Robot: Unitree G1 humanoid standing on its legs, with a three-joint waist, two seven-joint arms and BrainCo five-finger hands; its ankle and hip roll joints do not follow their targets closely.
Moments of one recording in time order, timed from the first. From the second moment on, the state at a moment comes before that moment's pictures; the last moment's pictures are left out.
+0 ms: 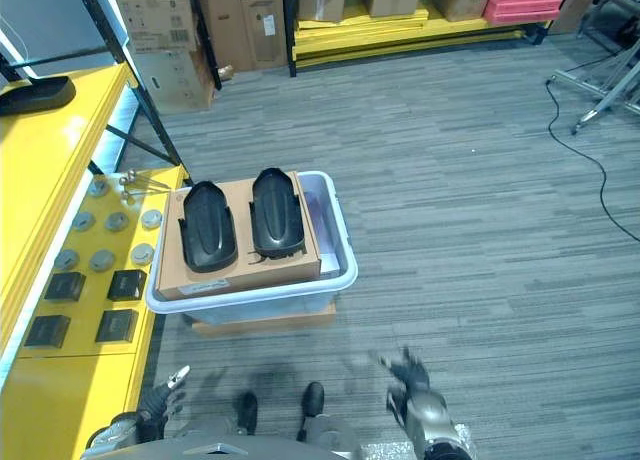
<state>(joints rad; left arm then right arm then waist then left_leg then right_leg) 0.07 0.19 -0.18 1.07 -0.47 -0.15 -0.20 0.05 -0.39 0.12 0.45 0.39 -0.06 -0.21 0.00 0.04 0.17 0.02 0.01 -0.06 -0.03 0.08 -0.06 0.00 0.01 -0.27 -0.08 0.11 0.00</state>
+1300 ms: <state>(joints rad) 0.06 0.23 -0.21 1.04 -0.51 -0.20 -0.31 -0.56 -0.72 -0.08 0.76 0.27 0.02 -0.67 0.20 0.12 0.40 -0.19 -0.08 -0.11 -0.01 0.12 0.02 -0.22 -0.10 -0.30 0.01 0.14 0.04</state>
